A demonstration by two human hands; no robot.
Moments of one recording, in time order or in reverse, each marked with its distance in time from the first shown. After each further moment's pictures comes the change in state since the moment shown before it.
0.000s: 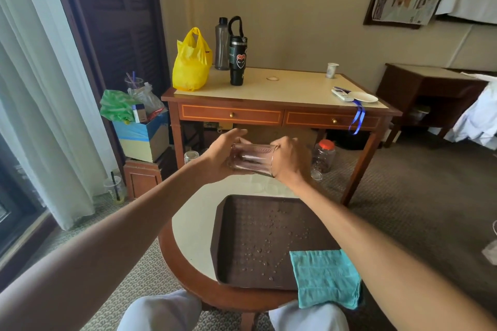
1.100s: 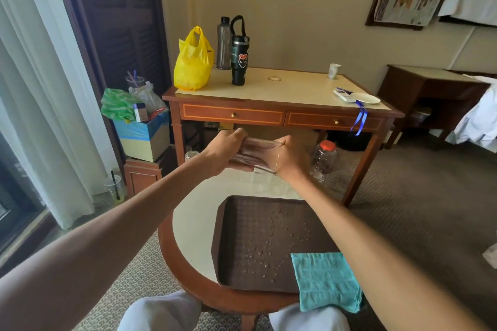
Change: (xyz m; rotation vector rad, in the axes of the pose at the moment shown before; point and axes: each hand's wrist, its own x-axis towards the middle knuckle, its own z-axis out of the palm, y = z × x) left_hand 0.000 0.011 0.002 0.269 0.148 0.159; right_hand 0.019 0.008 0.026 0.139 -0.147 0.132
